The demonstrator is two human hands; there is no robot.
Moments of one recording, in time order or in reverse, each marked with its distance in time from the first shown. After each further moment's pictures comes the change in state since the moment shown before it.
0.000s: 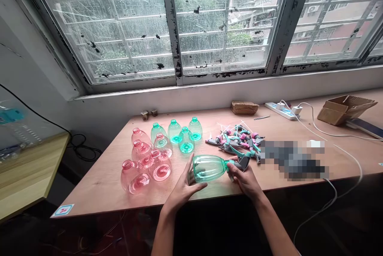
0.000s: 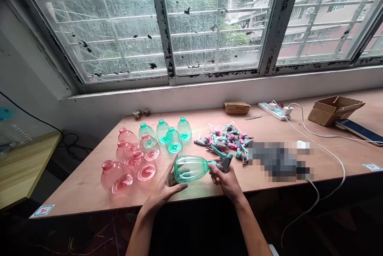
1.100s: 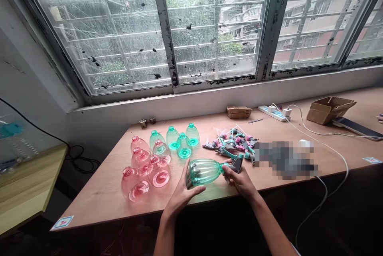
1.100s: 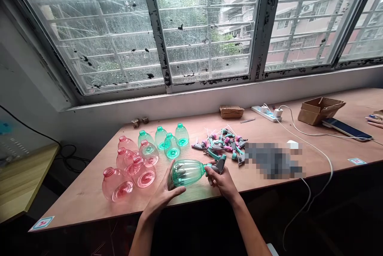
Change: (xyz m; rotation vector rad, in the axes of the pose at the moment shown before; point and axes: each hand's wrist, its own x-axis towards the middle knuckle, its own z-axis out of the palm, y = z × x) left_hand -0.002 0.006 0.001 0.047 0.092 -0.001; right_hand 0.000 -0.001 0.004 -0.001 -0.012 -0.004
